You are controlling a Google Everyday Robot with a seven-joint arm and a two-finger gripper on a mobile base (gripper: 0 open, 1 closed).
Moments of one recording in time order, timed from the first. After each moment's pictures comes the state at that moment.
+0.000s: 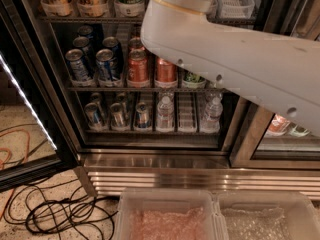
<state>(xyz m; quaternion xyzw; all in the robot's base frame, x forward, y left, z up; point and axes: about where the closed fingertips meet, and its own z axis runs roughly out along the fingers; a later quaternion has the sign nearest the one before) 0.689 -0.062 1.074 0.03 0.77 -0.05 0.64</state>
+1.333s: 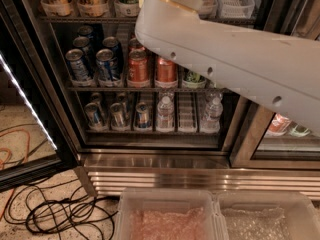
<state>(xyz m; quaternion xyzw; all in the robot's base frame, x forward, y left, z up) 0.706 -0.032 1.061 0.00 0.78 0.00 0.63</state>
